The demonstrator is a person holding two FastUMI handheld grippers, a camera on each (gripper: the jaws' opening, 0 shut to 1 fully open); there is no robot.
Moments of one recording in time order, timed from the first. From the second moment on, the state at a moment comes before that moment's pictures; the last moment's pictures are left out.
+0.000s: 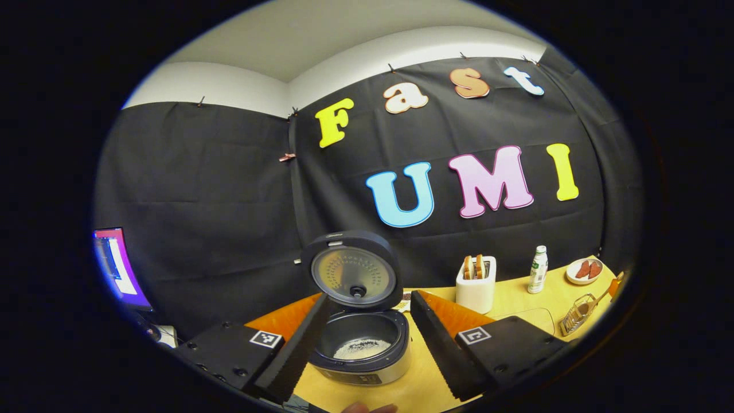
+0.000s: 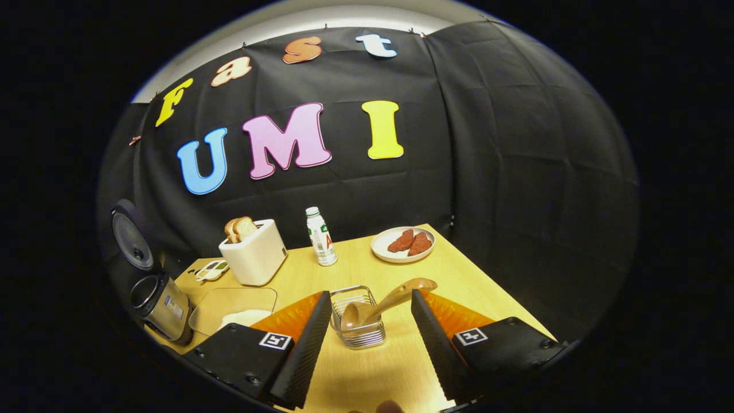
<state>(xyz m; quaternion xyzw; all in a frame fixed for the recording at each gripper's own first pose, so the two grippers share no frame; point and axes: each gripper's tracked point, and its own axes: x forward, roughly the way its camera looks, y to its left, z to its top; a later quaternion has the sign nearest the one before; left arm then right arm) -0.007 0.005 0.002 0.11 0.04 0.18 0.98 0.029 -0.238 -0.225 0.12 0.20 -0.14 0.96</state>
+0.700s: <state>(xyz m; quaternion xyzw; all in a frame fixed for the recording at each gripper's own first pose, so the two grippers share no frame) -0.037 0.015 0.006 0.13 0.05 0.22 0.96 0.076 -0.252 -0.277 0.11 0.24 -0.13 0.95</state>
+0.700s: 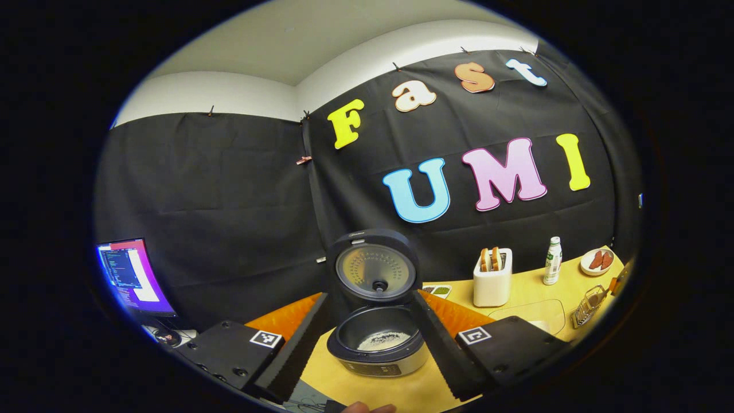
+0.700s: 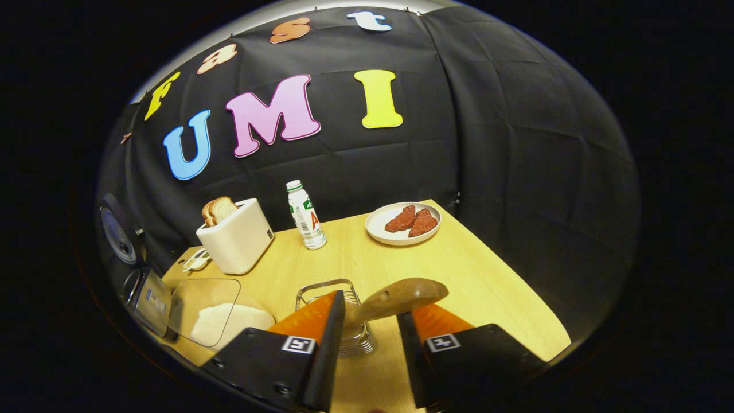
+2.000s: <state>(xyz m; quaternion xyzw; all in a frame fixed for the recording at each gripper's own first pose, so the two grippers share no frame) -0.036 0.103 0.000 0.10 0.05 0.22 0.97 0.124 -0.048 -0.150 0.08 0.14 0.03 0.99</state>
